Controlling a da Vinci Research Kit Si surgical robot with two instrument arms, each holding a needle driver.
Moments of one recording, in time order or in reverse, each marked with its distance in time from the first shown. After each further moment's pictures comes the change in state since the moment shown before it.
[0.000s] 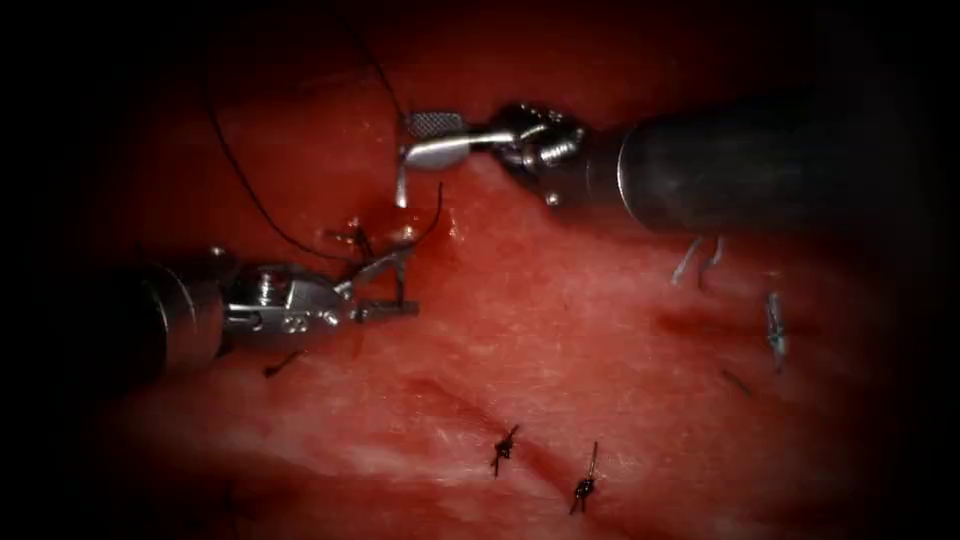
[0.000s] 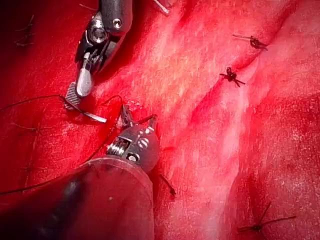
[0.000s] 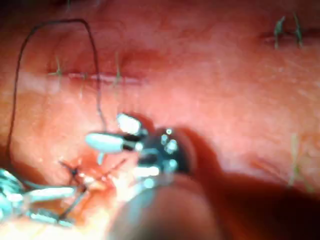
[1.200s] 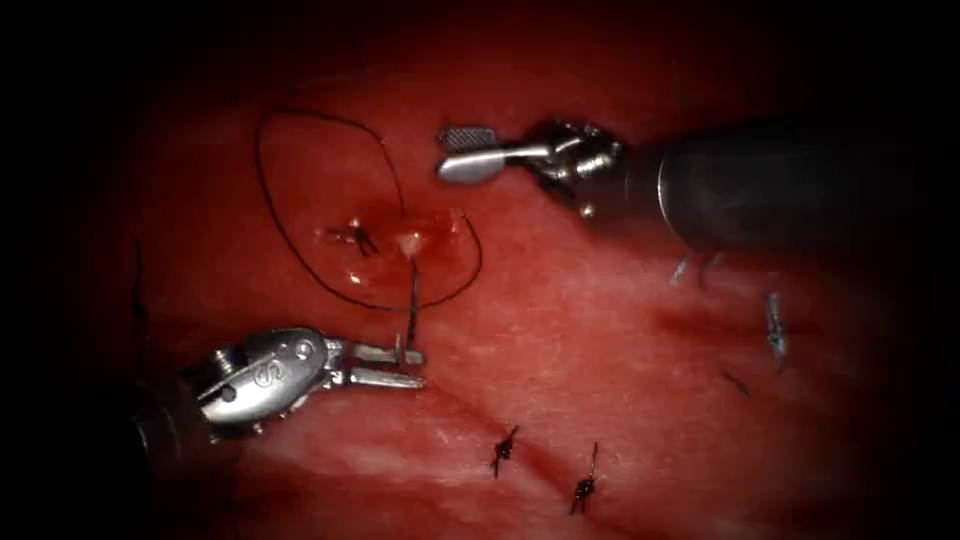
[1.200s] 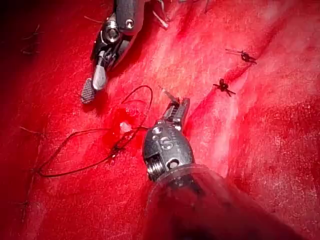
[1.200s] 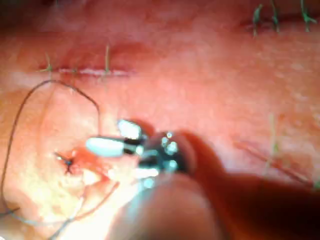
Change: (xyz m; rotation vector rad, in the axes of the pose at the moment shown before) right arm -0.002 -0.002 -0.003 0.017 -0.019 0.167; left arm 0.005 0.001 -0.004 -0.448 0.270 -0.766
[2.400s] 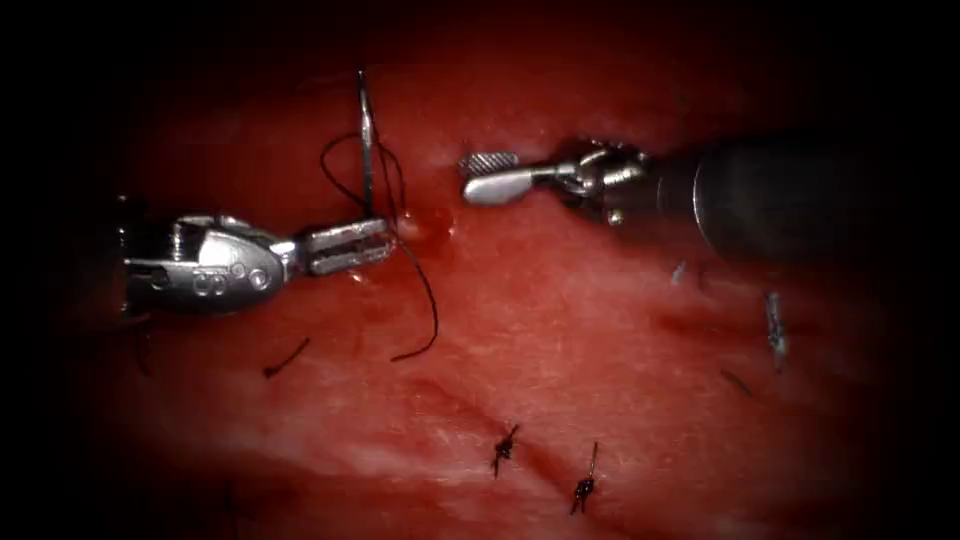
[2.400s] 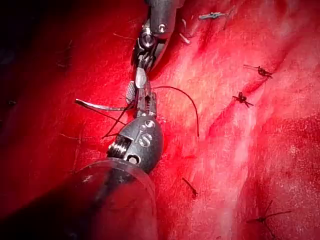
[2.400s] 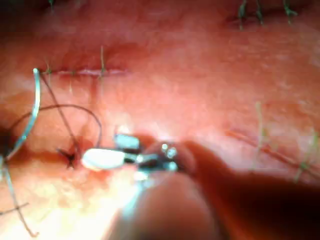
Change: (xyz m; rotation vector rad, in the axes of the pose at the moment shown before) right arm -0.001 -0.003 -0.002 0.028 -0.016 0.093; left arm 0.007 -0.003 -0.004 0.481 -0.057 0.729
